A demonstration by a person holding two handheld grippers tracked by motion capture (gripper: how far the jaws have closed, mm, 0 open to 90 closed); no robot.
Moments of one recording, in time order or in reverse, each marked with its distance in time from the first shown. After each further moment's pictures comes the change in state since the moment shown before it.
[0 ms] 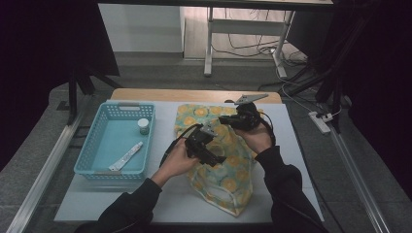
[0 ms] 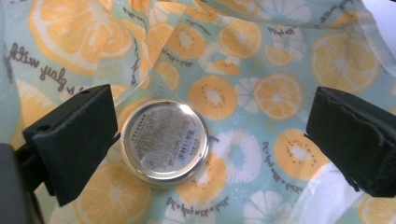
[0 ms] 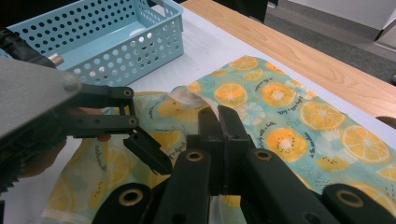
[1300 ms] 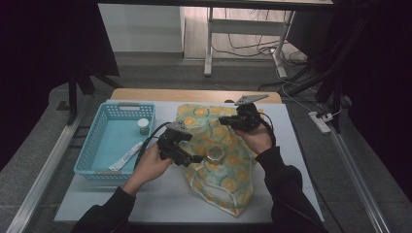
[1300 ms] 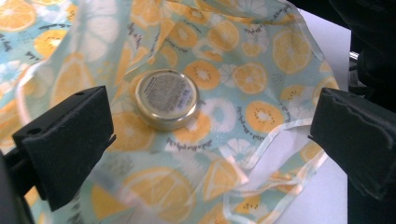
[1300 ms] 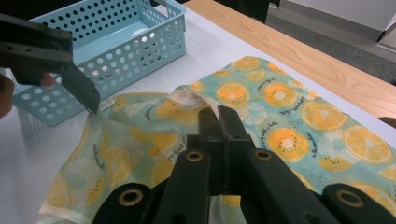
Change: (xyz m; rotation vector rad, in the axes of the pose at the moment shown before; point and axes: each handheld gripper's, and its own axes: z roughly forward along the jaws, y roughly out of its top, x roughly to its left) left arm 0.010 -0.039 -0.074 -0.078 -0.054 -0.078; right arm 0.002 0.000 -0.001 -0.003 0.004 -0.008
